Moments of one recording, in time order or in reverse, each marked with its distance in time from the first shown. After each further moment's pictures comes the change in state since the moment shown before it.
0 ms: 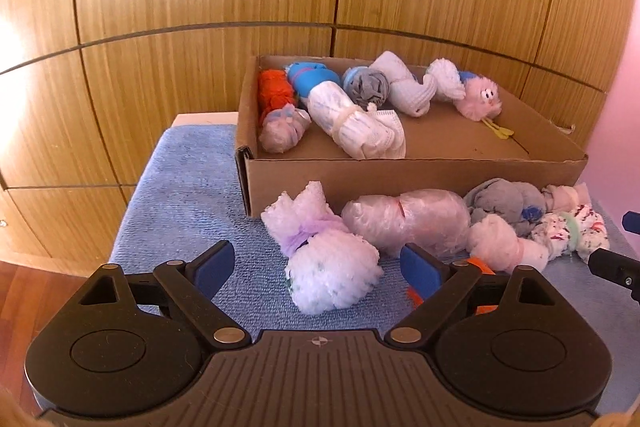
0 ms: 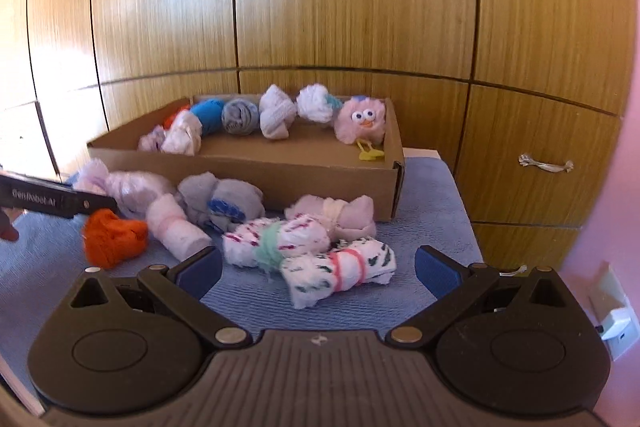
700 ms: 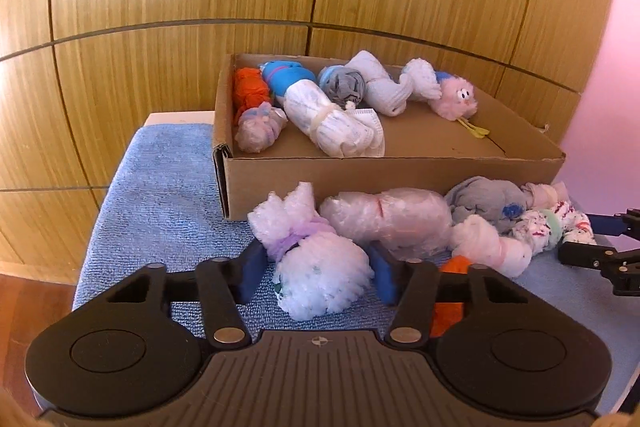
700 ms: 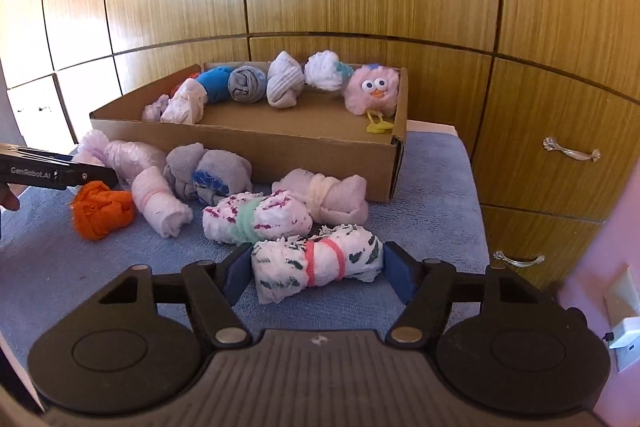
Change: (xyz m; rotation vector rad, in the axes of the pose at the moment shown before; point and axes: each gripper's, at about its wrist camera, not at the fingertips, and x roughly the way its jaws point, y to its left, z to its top) left arm 0.000 0.002 -0.003 0.010 -0.012 -0.088; right arm 0.010 -0.020 -0.001 -0.031 0.090 0.087
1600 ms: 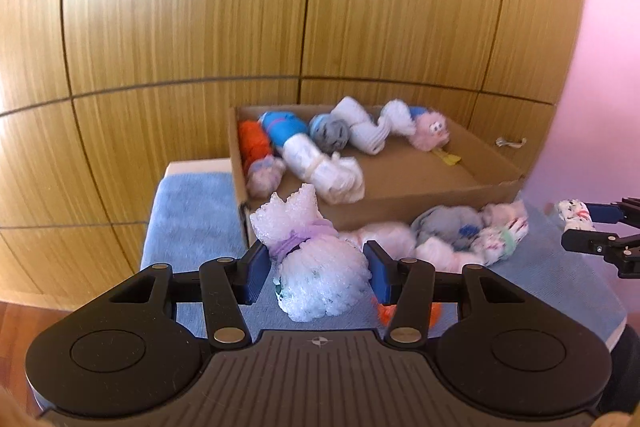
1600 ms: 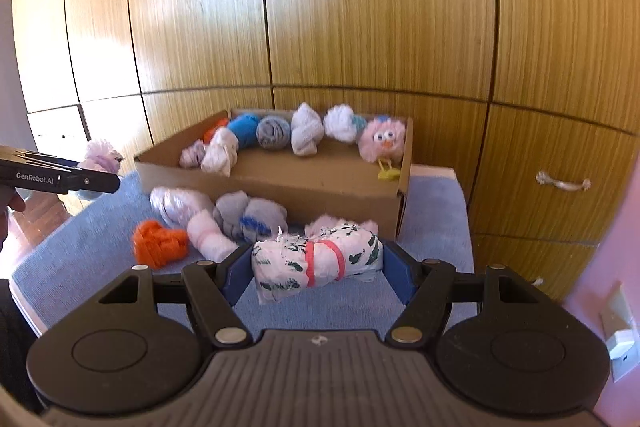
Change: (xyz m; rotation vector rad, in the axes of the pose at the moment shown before) left arm -0.067 -0.006 0.019 0.058 -0.065 -0.013; right arm -0.053 0.000 0.017 0.002 -0.098 0.045
